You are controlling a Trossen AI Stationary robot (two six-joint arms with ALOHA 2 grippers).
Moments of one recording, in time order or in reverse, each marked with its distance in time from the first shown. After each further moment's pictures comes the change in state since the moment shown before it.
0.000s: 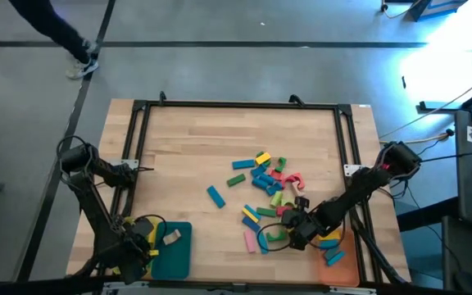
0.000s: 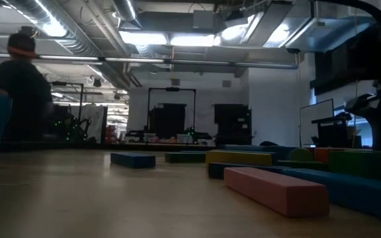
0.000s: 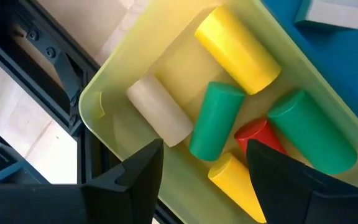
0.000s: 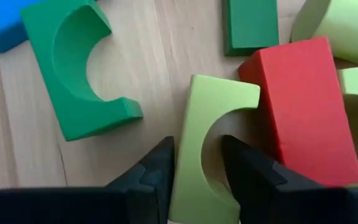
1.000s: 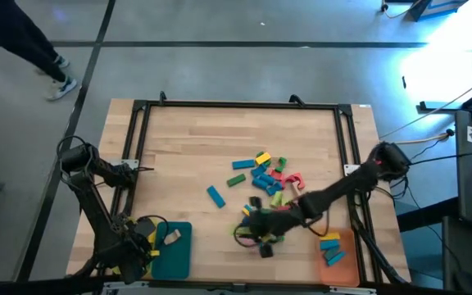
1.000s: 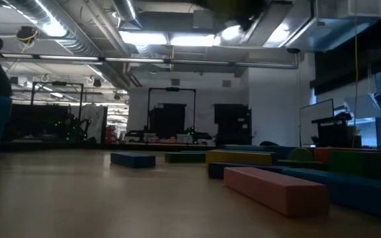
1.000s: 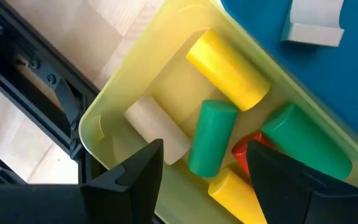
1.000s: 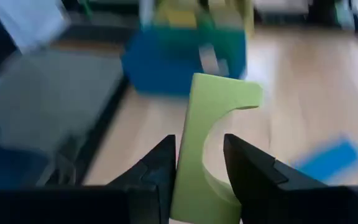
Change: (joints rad) left arm 0.000 -0.001 0.000 -0.004 -0.066 0.050; right arm -0.171 0.070 0.324 0.527 -0.036 -0.651
